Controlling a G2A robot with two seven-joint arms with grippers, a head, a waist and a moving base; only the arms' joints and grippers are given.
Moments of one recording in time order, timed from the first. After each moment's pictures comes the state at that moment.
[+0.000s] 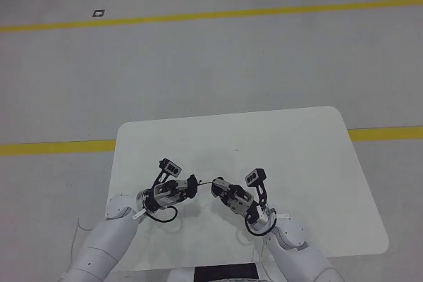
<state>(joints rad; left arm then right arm) 1.41 -1.13 -1.15 -1.28 -1.02 -0.34 -1.39 -1.68 -1.38 1.12 -1.54 0.60 -0.34 0.69</state>
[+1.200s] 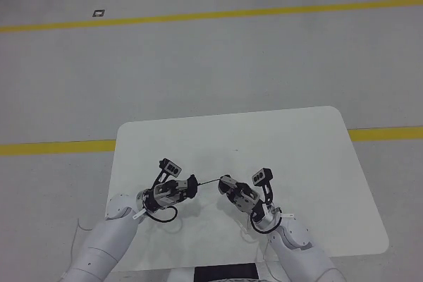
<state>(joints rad) 1.41 -1.13 -1.15 -1.28 -1.02 -0.34 -1.39 -1.70 -1.39 1.18 -1.53 0.60 -0.34 0.70</state>
